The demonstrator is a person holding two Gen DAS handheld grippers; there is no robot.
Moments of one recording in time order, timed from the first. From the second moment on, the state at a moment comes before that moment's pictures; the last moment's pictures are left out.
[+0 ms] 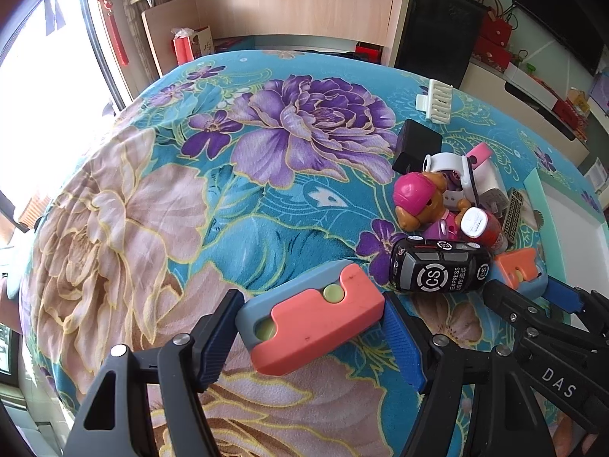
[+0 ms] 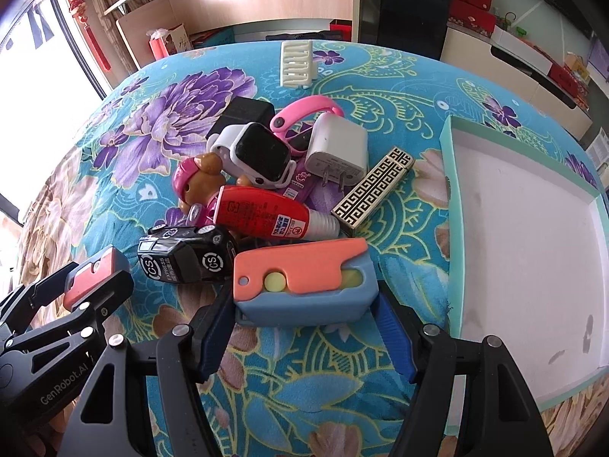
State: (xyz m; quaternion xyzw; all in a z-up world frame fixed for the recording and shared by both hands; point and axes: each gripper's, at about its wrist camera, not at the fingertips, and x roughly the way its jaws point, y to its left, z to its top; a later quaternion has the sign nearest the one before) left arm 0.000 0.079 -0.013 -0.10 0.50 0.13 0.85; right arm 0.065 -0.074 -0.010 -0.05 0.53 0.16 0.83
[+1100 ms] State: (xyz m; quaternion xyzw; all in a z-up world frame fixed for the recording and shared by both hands) left arm 0.022 0.001 0.038 0.01 0.48 0.07 0.87; right arm 0.072 -0.187 0.030 0.05 0.49 0.06 0.87
